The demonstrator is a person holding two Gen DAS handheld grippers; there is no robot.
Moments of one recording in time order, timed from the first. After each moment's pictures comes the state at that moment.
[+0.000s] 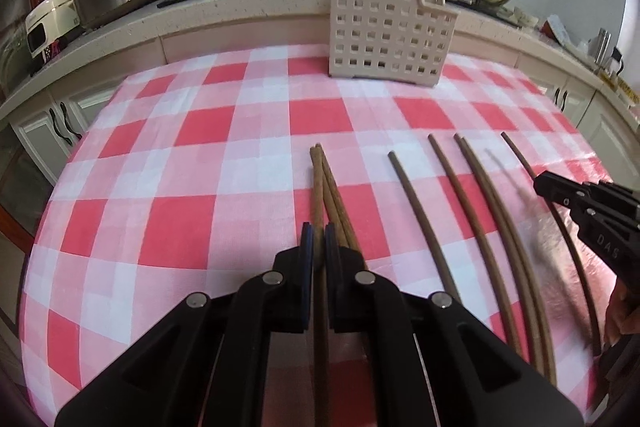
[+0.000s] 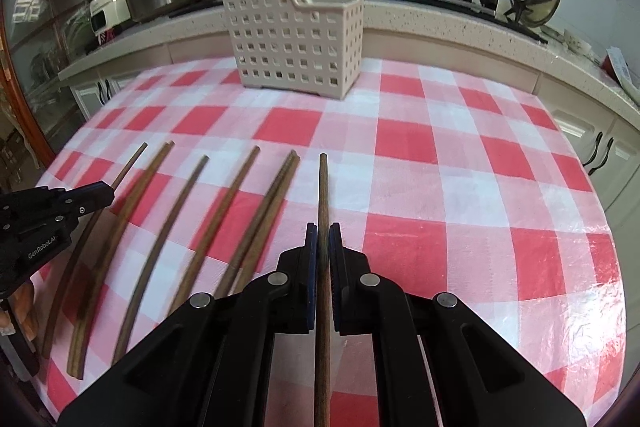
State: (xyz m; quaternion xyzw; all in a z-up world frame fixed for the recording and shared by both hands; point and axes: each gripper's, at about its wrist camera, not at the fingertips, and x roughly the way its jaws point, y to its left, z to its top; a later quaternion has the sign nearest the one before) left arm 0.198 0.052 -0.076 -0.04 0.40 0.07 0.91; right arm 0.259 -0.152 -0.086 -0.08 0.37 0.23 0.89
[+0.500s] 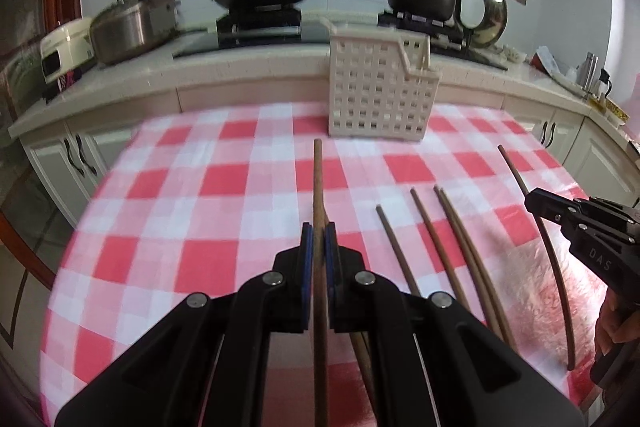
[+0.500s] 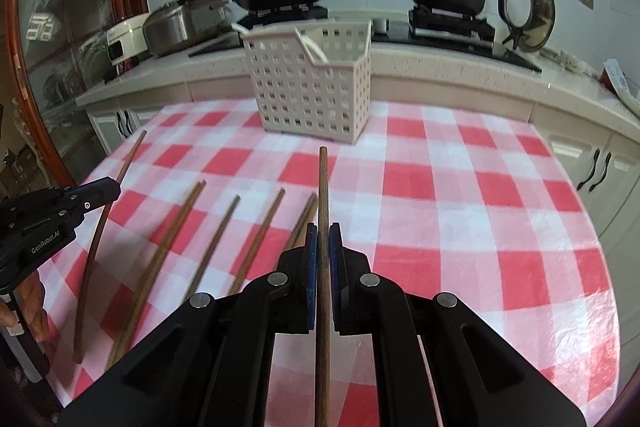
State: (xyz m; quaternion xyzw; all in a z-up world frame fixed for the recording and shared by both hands) left arm 0.172 0.049 -0.025 -0.03 0.32 0.07 0.94; right arm 0.237 -0.159 -0.047 -0.05 0.32 0.26 0.91
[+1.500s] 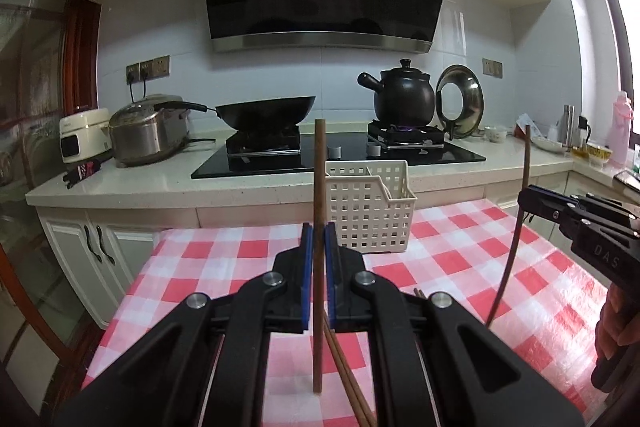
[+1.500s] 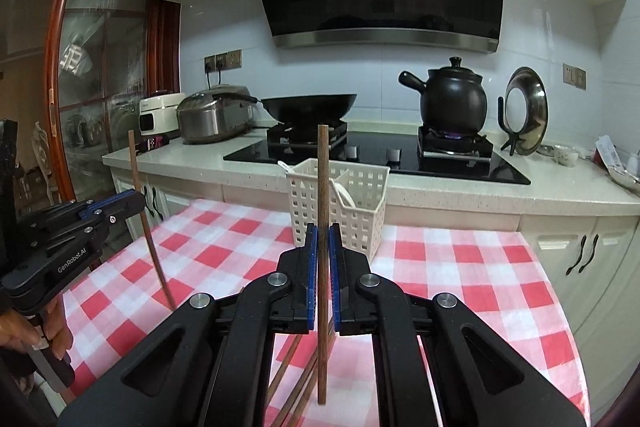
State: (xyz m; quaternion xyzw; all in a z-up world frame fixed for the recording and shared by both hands) left arm 0.126 0.039 0.052 0.00 0.15 0.07 0.99; right arm 0.187 -0.161 0.039 -0.04 0.15 0.28 0.95
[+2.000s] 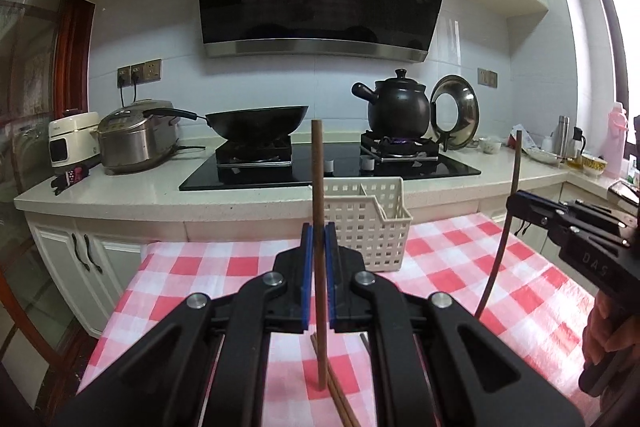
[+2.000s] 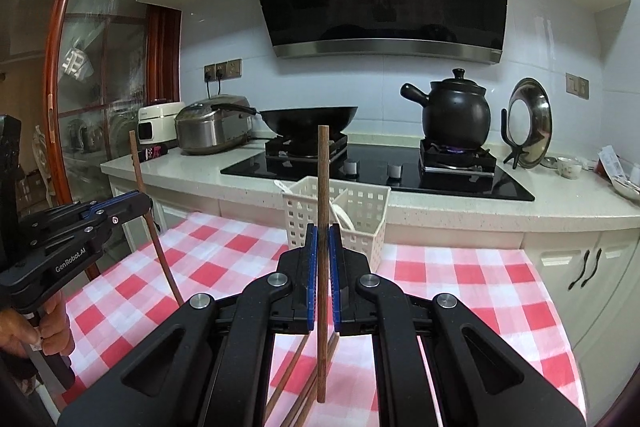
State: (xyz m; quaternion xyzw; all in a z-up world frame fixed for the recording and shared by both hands) left arm 0.150 0.045 0.067 -0.01 0.14 0.05 0.99; right arm 0.208 -0.154 0.050 -0.03 0.13 0.29 0.95
